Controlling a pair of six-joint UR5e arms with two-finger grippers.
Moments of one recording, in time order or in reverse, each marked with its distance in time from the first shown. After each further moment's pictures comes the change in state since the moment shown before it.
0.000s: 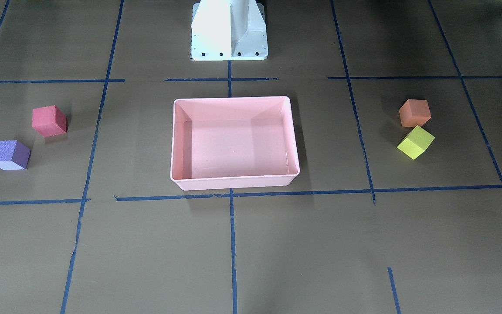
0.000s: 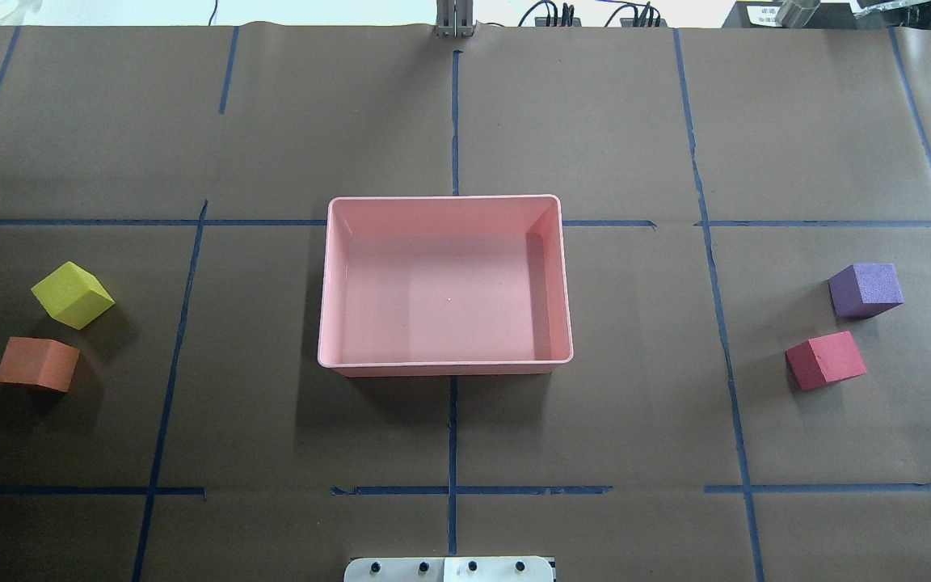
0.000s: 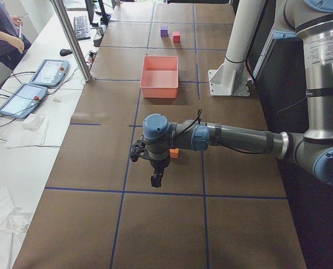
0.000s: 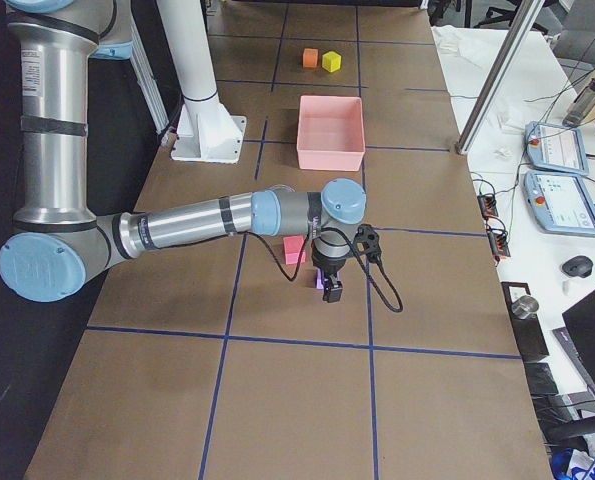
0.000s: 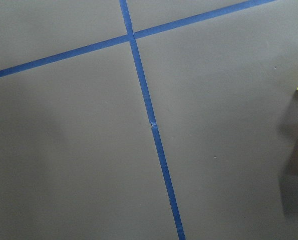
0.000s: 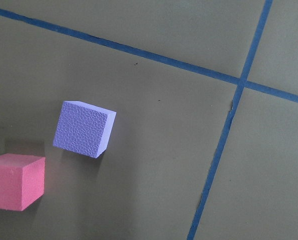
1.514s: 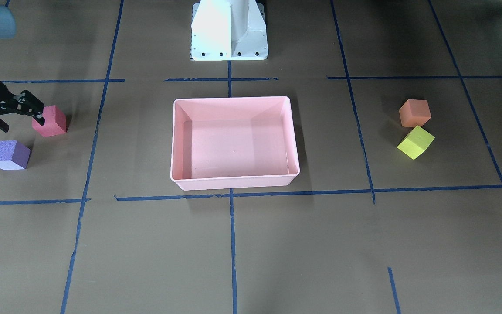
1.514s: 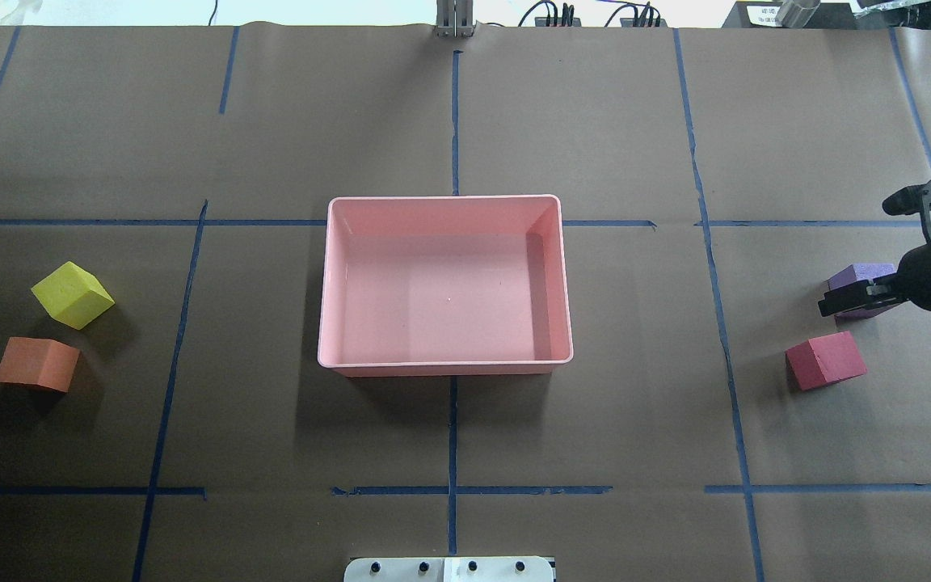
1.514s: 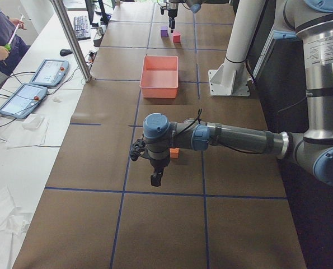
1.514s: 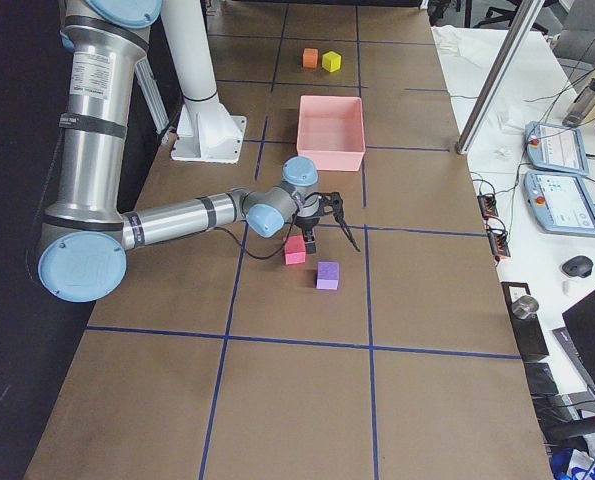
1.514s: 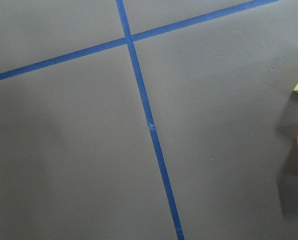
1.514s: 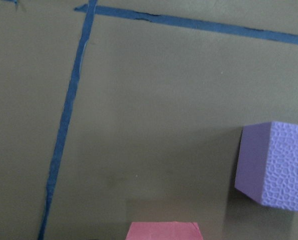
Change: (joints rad) left arm 0.001 0.000 -0.002 -0.003 -0.002 0.003; right arm -0.608 -0.106 0.020 0.733 -0.263 0.943
